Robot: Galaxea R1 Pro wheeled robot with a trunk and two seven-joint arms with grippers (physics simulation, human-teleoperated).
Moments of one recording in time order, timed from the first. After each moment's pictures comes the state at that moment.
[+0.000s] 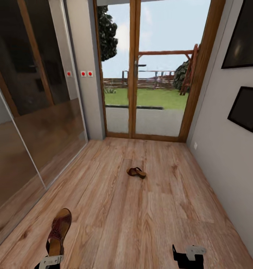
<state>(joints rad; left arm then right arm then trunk) -0.24 0.11 0.41 -0.33 -0.14 -0.51 -0.25 -0.24 0.00 -0.22 -0.47 0.22 -0.41 -0.04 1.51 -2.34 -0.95</state>
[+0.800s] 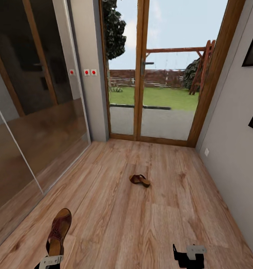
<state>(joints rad) -0.24 0.11 0.41 -0.33 -0.15 -0.51 -0.25 -0.24 0.00 -0.22 -0.47 0.23 -0.41 -0.04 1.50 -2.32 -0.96</state>
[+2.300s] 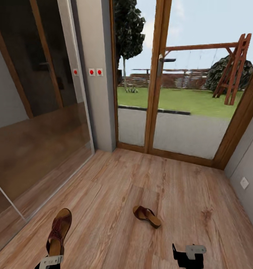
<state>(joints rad) -0.24 0.11 0.41 -0.33 -0.15 -0.51 -0.25 -0.24 0.00 -0.22 -0.48 0.22 -0.41 -0.04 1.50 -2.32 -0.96</state>
